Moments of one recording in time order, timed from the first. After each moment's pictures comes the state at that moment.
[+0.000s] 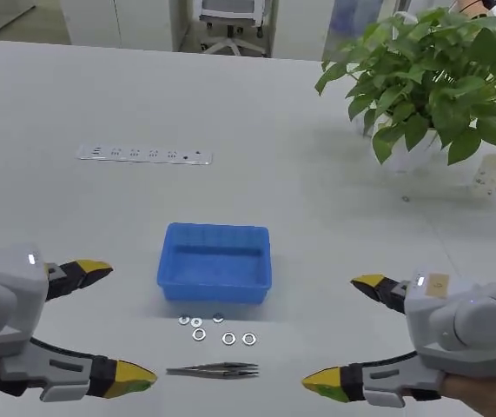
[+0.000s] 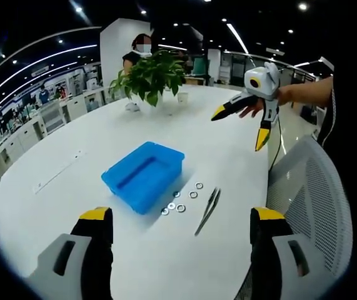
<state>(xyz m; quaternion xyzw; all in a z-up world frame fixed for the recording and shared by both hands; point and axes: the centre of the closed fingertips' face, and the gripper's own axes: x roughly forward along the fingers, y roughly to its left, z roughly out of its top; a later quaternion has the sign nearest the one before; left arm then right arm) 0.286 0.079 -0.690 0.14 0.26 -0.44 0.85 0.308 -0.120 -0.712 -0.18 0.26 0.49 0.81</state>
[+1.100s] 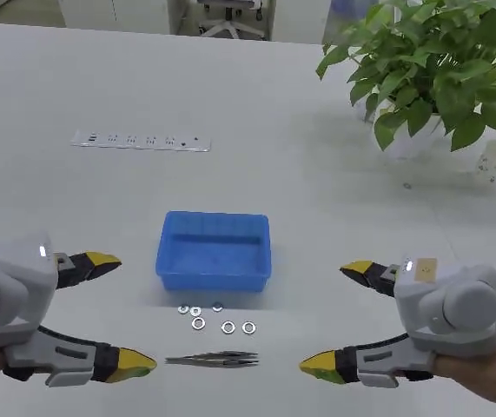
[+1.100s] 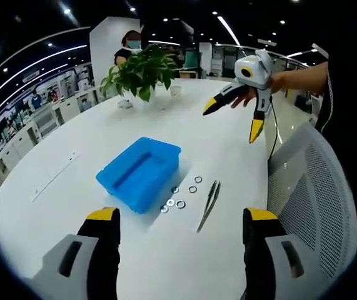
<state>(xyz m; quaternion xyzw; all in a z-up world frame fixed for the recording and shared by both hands) 0.287 0.072 -0.706 0.18 0.27 -0.46 0.82 0.312 -0.111 -0.723 -0.22 0.26 0.52 0.79</state>
